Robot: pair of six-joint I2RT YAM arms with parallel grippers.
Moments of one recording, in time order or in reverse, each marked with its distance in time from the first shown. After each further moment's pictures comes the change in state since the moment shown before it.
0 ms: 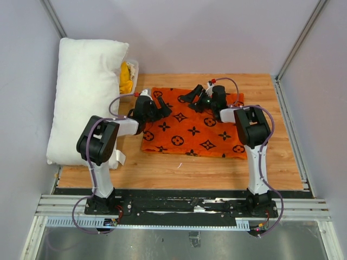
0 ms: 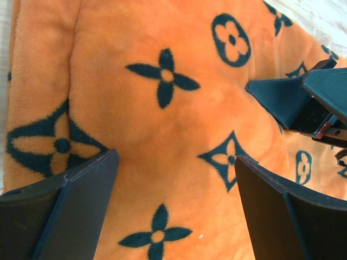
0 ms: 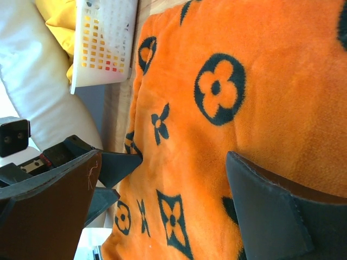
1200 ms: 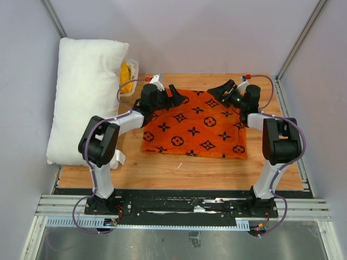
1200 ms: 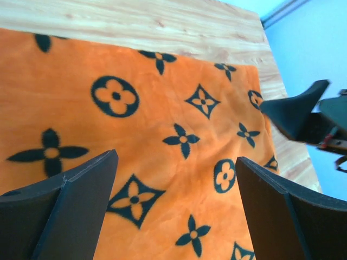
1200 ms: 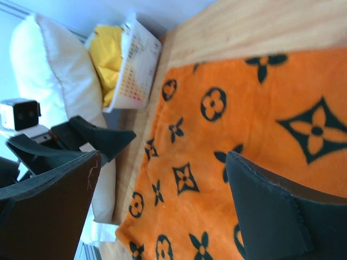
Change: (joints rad) left arm -0.069 -0.044 0.167 -0.007 0.069 0.075; right arm -0.245 -0.431 -0.338 0.068 -0.053 -0.058
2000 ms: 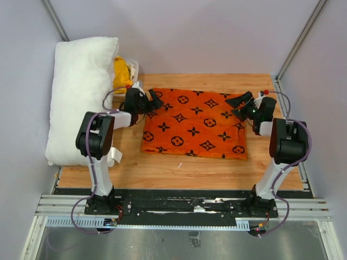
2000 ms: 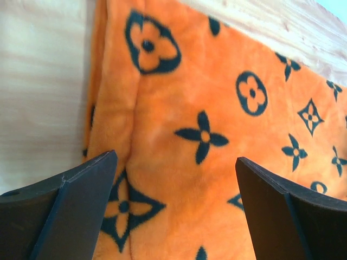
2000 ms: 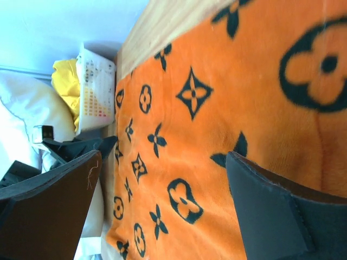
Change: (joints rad) left arm 0.204 0.124 -0.092 0.048 0.046 -0.027; right arm -0.170 0.058 -0.198 0.066 -0.032 0.062
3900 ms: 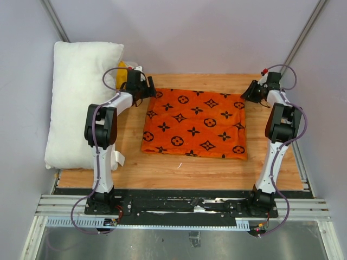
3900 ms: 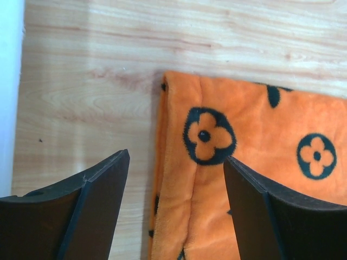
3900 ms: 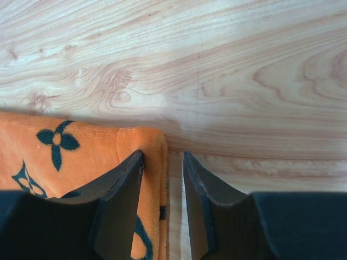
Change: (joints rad) left arm 0.048 0.211 0.545 -0.480 -0.100 0.280; right arm -0.097 0.470 1.021 -1.033 0.204 -0.721
